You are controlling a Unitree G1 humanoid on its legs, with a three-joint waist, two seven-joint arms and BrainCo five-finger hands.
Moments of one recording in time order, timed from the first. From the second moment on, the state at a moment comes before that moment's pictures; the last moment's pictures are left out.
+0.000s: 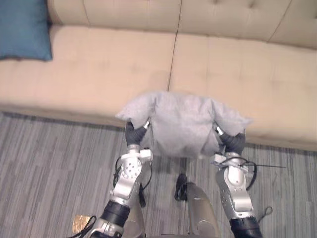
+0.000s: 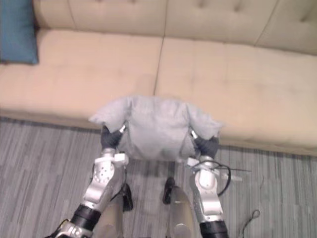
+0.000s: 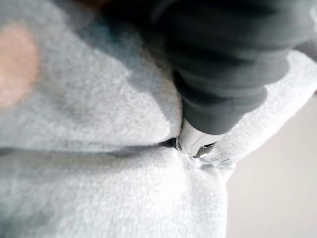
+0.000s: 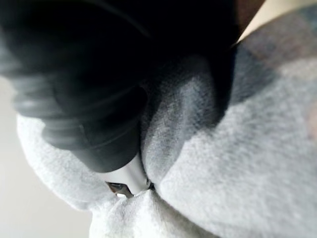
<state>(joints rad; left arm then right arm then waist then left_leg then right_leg) -0.10 0.07 -0.33 0.13 -0.22 -0.27 0.39 0.06 -0.10 0.05 -0.02 0.19 -0.25 -0.32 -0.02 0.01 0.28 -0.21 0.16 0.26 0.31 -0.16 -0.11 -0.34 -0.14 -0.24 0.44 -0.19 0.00</state>
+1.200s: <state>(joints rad) 0.06 0.18 -0.42 0.08 -0.28 -0.24 0.29 0.11 -0.12 0.02 0.06 0.16 -0.23 -0.24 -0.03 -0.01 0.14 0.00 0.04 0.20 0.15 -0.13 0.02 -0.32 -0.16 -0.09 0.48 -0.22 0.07</state>
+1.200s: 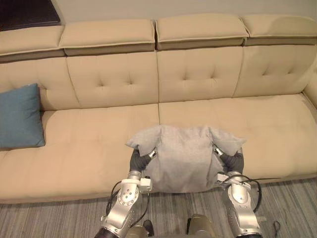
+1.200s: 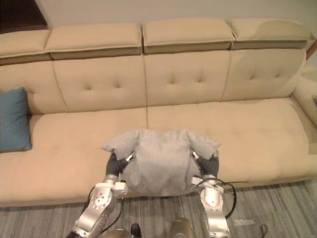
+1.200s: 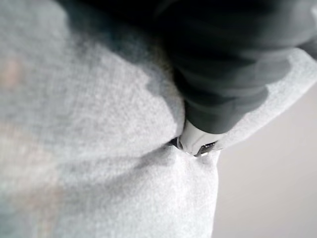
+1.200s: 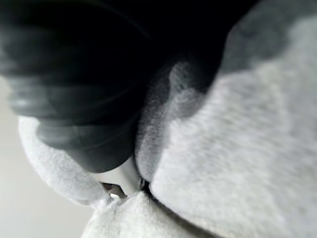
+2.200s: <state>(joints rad) -0.57 0.20 -0.22 0.10 -0.19 -0.25 0.53 -0.69 -0.29 0.05 0.21 0.08 -0.24 -0.42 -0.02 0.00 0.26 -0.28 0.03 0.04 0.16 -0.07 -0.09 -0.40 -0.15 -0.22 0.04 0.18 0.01</state>
